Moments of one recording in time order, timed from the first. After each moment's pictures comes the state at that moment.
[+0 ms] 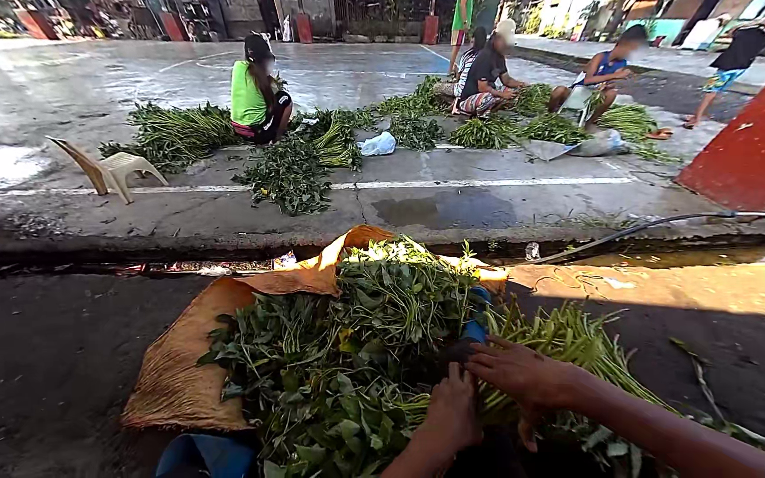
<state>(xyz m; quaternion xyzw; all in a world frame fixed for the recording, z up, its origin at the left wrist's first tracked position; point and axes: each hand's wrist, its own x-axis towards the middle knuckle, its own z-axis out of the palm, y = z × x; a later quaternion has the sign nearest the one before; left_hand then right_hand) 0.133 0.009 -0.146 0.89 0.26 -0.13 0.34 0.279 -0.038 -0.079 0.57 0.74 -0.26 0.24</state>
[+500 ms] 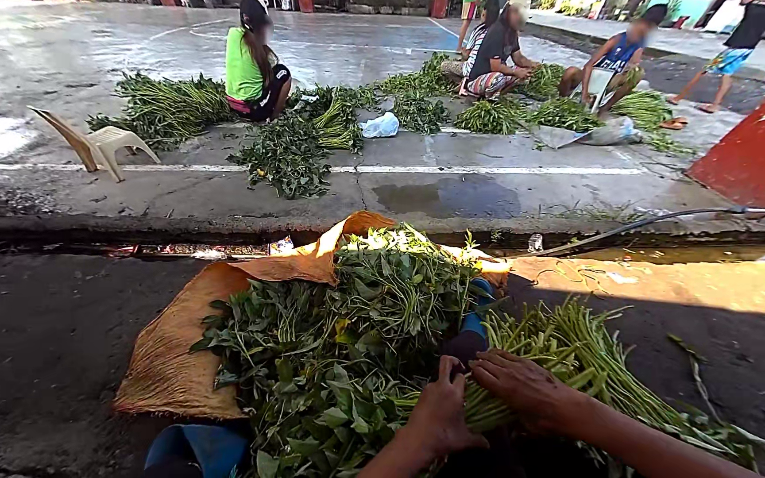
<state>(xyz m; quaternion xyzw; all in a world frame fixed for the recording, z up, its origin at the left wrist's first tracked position) 0.111 0.021 -0.154 0.88 0.22 -0.05 0.41 0.294 -0.069 -0.131 0.59 0.79 -0.16 0.10</state>
